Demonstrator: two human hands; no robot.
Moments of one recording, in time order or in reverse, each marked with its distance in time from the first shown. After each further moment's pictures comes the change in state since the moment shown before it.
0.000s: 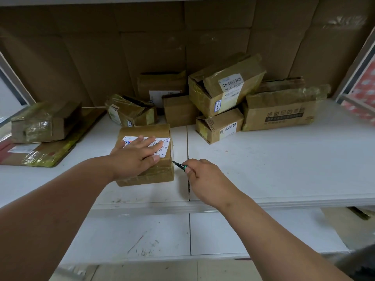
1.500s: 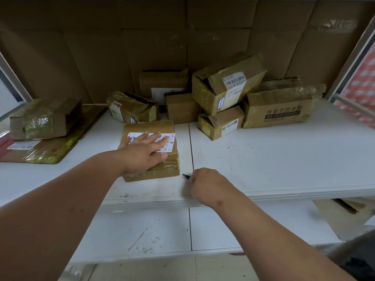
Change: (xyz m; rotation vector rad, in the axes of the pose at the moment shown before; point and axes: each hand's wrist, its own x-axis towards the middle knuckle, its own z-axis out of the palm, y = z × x) left_hand 0.001 -0.005 0.004 -0.037 -0.006 0.012; right_hand 0.000 -0.018 0.022 -0.345 -0.247 0.329
